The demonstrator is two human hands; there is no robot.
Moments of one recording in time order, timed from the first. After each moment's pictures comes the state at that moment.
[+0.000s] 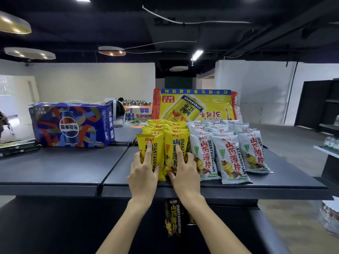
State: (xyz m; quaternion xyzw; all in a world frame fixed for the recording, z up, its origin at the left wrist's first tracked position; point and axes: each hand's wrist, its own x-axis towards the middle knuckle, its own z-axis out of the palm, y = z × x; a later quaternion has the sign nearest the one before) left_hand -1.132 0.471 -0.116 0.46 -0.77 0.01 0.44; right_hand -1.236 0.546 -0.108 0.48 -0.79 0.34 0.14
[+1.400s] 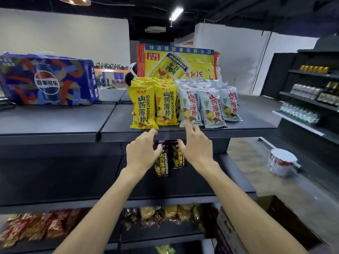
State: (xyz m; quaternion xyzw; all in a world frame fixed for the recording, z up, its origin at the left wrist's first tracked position) left_hand -1.072 0.542 -0.150 0.34 -0.87 -0.05 0.37; right_hand -1.206 0.650 -0.134 0.44 -0.84 0.22 0.21
